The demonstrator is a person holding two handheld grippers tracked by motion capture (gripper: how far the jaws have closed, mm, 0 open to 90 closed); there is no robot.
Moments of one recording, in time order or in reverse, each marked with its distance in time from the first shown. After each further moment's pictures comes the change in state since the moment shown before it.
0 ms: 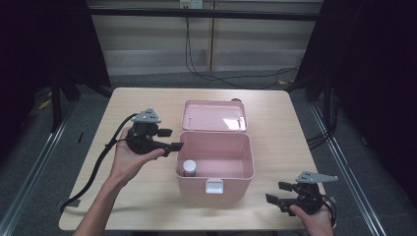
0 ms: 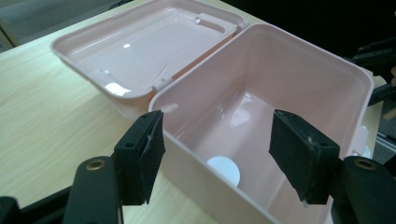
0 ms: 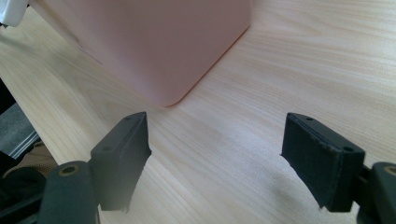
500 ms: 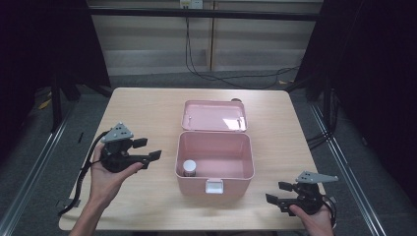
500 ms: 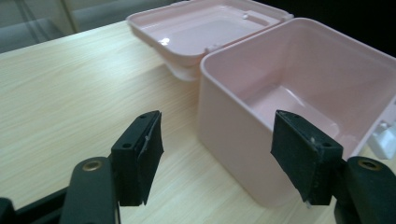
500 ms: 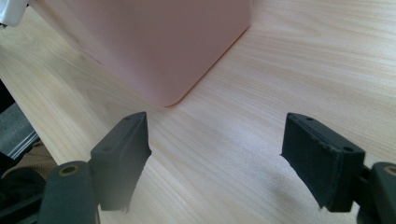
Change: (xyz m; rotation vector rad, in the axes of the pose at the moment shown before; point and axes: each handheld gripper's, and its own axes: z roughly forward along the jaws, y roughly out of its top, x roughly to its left) left arm -0.006 -0.048 -0.042 -0.070 0.182 -0.095; right arm 0.000 0.000 0.000 0.000 -0.003 0.000
